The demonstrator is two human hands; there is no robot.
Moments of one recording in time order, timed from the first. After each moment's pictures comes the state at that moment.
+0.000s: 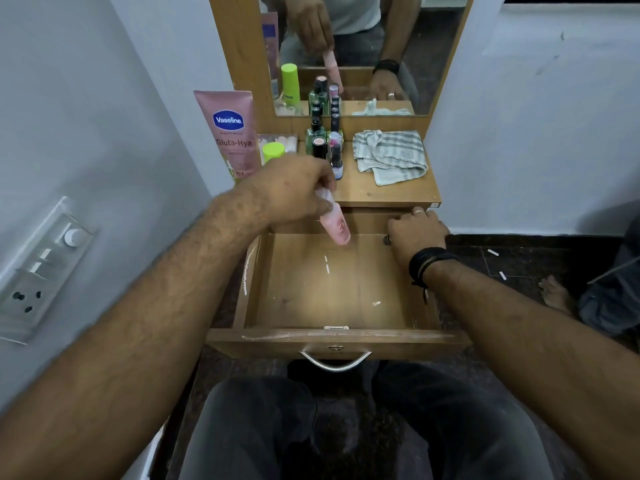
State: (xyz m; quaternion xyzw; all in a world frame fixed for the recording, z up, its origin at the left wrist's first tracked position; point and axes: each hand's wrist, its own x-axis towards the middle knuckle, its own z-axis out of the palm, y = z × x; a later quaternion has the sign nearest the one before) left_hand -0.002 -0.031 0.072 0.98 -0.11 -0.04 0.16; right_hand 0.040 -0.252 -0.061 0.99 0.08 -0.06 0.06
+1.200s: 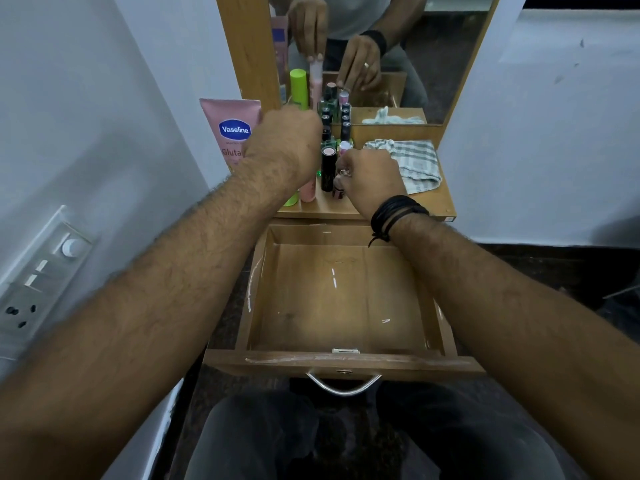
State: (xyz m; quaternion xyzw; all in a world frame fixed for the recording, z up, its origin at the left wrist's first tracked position) left_hand 0.060 -0.028 0.087 1.00 0.03 0.09 0.01; right_hand 0.084 -0.159 0.023 0.96 0.14 0.07 -0.21
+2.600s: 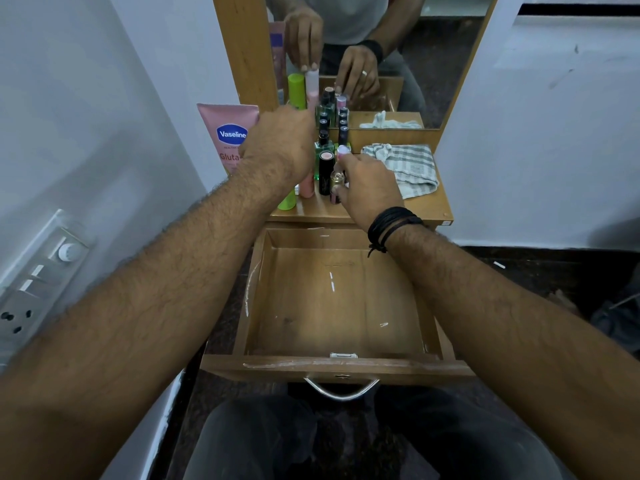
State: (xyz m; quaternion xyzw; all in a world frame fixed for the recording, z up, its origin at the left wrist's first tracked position) left_hand 0.069 -0.018 0.084 0.99 -0.01 0.13 0.01; right_hand 0.079 -0.159 0.015 0.97 0.16 0.07 -0.17
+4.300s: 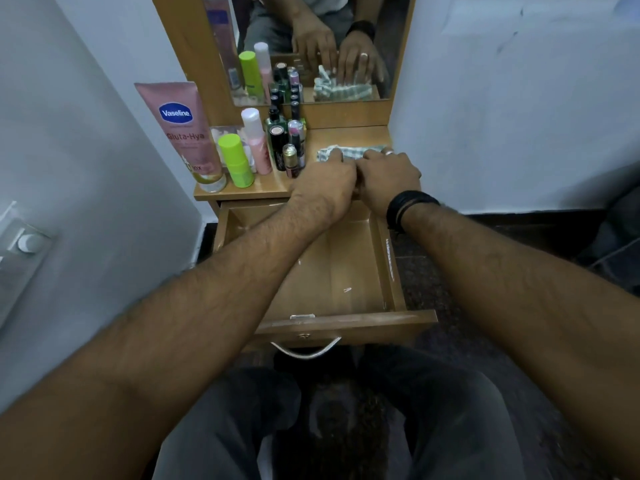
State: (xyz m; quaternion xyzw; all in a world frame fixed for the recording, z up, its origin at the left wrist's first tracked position) left_hand 0.031 -0.143 0.019 1.00 -0.07 -0.02 0.03; right_hand 0.069 -0.265 -0.007 0.99 0.15 0.04 -0.02
